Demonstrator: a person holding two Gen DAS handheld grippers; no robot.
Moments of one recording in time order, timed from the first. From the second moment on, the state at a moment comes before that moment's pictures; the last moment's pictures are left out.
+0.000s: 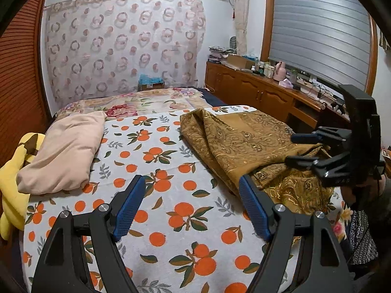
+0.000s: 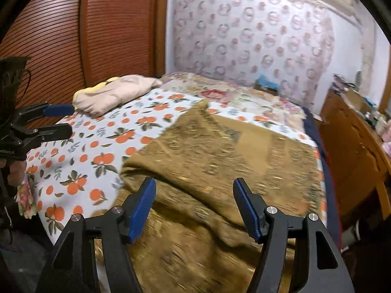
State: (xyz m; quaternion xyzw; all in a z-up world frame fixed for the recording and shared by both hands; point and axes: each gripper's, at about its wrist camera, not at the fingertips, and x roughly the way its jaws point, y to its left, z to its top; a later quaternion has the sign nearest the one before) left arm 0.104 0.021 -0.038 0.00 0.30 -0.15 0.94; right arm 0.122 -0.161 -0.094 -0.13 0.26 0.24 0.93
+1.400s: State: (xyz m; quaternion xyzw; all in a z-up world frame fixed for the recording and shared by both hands) left arm 0.112 0.028 -0.060 -0.02 0.33 -0.16 0.93; right arm 0.308 -0.256 -0.012 -0.15 0.28 -0.01 0.95
